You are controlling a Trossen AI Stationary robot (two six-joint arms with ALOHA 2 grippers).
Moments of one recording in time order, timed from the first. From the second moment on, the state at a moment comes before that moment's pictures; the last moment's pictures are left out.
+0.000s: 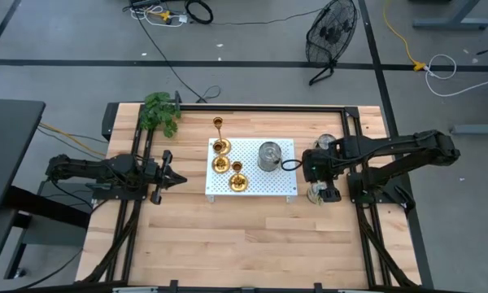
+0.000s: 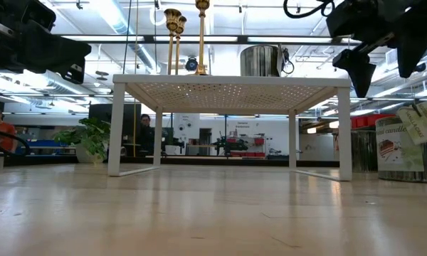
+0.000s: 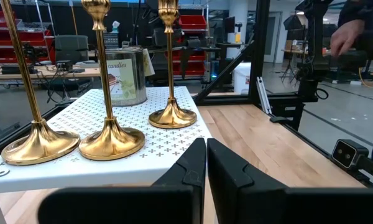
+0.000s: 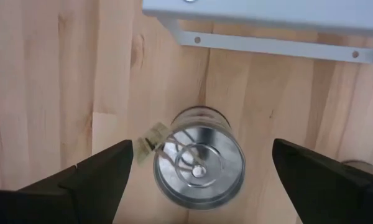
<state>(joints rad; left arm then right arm) -0.11 0.01 0.01 0.05 -0.01 -0.01 0.04 1.23 1.04 -1.20 -0.12 -0.06</state>
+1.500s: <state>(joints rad) -0.11 0.01 0.01 0.05 -0.01 -0.01 0.10 1.16 0.90 -1.19 -0.09 0.03</state>
